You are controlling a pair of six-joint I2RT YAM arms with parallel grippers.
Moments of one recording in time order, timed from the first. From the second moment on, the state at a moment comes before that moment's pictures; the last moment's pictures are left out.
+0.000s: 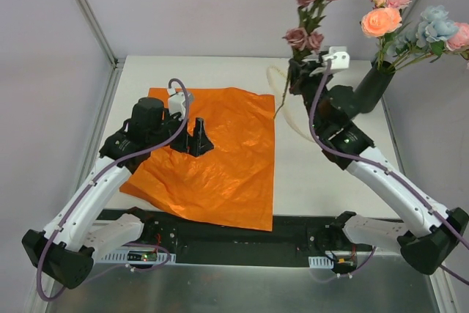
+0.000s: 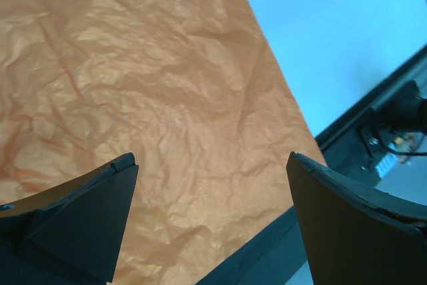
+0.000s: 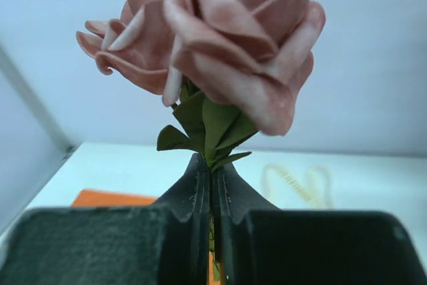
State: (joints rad) left arm -0.44 0.97 1.00 -0.66 0.43 -0.27; right arm 0.72 1.13 1.14 0.19 0.45 0.10
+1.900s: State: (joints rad) left arm -0.44 0.91 0.93 -0.67 0.09 -0.25; right arm -0.12 1.46 1.35 0.50 0.30 -0.10
